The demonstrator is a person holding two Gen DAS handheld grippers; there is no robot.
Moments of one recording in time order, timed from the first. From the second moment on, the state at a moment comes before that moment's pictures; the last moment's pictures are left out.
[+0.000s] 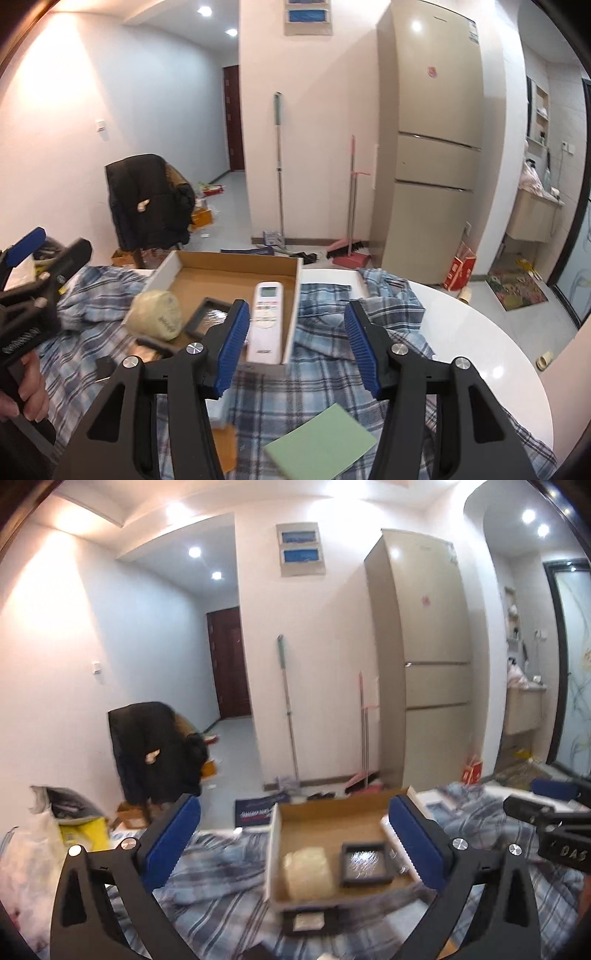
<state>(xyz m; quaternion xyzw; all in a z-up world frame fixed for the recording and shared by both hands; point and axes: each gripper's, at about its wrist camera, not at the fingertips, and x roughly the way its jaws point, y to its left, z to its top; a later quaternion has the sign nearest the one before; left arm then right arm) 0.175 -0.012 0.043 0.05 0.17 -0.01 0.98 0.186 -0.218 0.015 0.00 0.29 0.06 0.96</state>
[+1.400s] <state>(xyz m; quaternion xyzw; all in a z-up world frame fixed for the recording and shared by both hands) 0.126 0.039 -0.032 0.00 0.16 -0.01 0.99 0.187 -0.139 -0.106 -0.03 0.38 0.15 0.91</state>
